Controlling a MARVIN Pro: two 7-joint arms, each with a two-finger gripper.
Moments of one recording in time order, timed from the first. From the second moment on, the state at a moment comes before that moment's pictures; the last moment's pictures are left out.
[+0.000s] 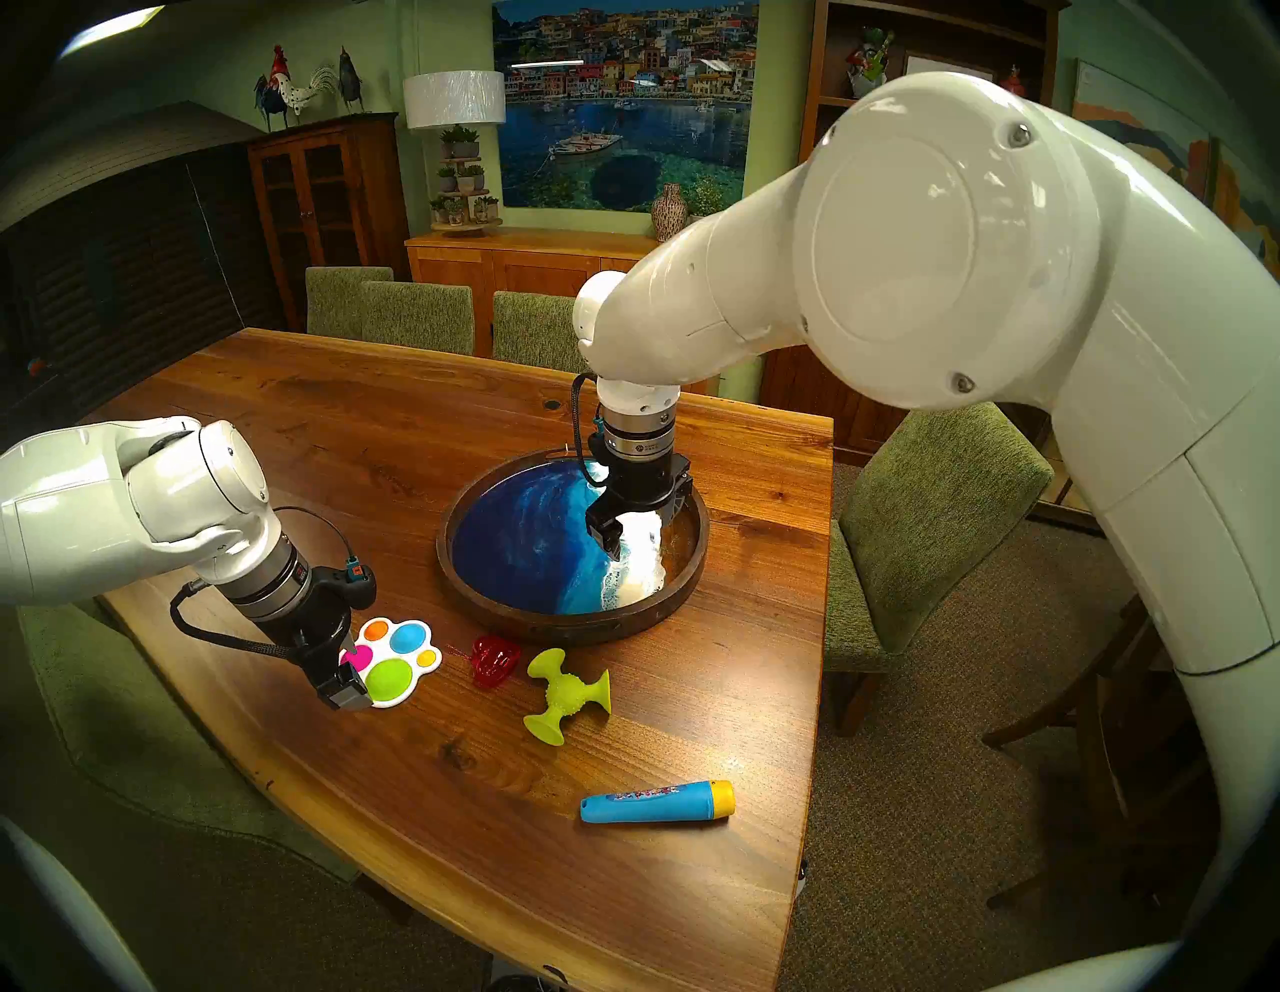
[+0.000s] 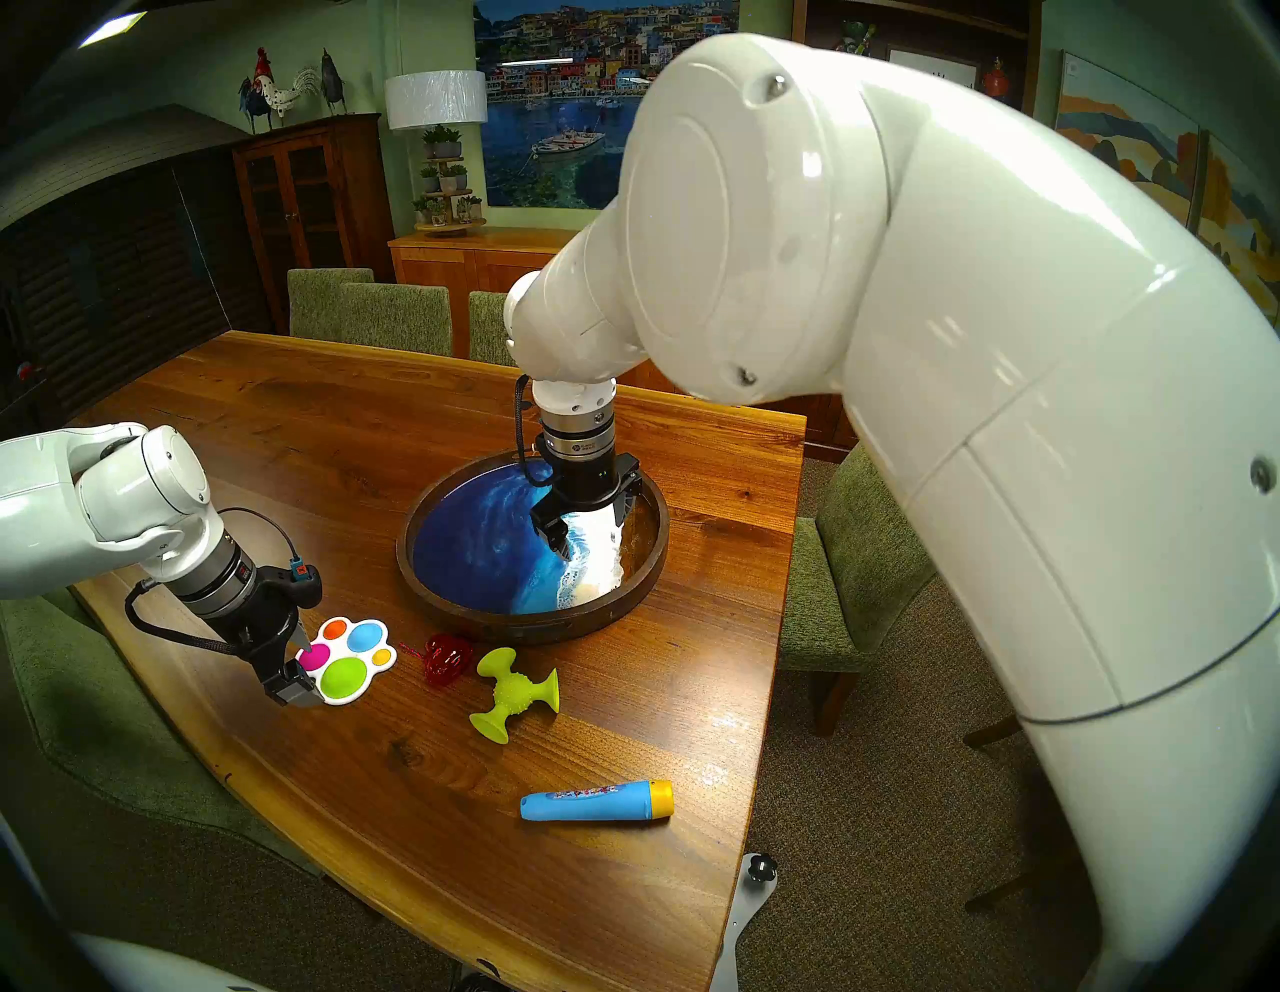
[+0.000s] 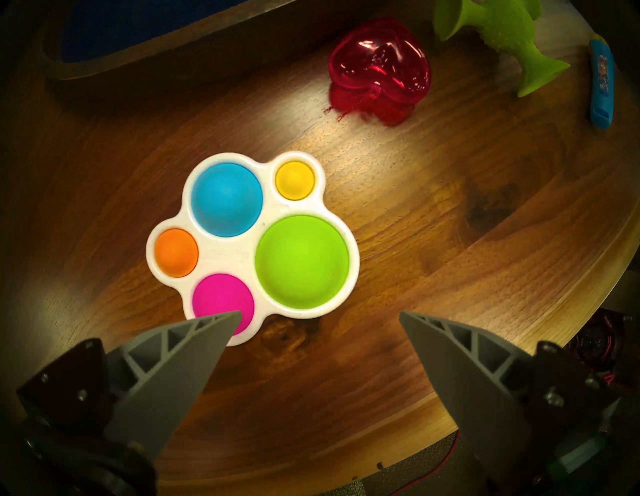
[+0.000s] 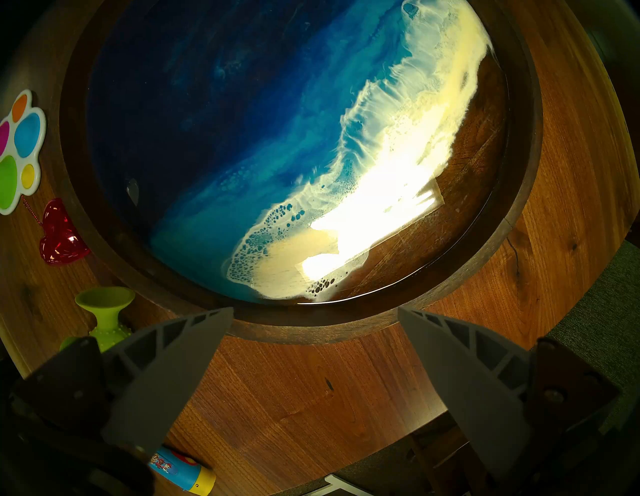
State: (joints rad) left arm -0.43 -0.26 0.82 -1.79 -0.79 0.80 -0.72; right arm 0.41 -1.94 -1.41 -0.84 2.54 0.96 0.41
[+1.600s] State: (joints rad) left arm -0.31 -0.32 0.79 -1.76 -0.97 0.79 -0.49; right arm 0.41 -1.94 -1.41 -0.84 2.54 0.96 0.40
